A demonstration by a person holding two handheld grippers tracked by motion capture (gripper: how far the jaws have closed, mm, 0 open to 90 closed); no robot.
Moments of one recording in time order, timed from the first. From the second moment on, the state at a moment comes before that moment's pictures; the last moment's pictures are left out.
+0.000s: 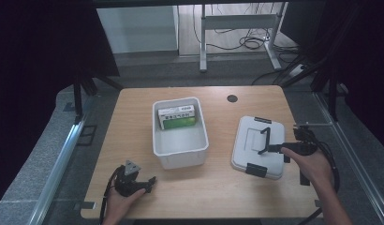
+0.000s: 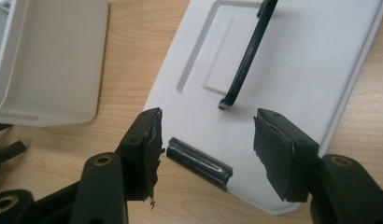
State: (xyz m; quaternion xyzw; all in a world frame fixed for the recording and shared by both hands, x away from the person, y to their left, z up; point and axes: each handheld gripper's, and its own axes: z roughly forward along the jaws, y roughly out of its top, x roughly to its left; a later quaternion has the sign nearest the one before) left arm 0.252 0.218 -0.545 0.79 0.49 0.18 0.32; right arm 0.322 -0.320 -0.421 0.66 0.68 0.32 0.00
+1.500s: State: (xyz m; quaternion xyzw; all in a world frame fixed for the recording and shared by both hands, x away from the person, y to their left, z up) left arm 0.253 0.218 -0.545 0.79 0.49 0.18 0.32; right arm 0.403 -0.306 -0.420 0.71 0.66 0.24 -0.02
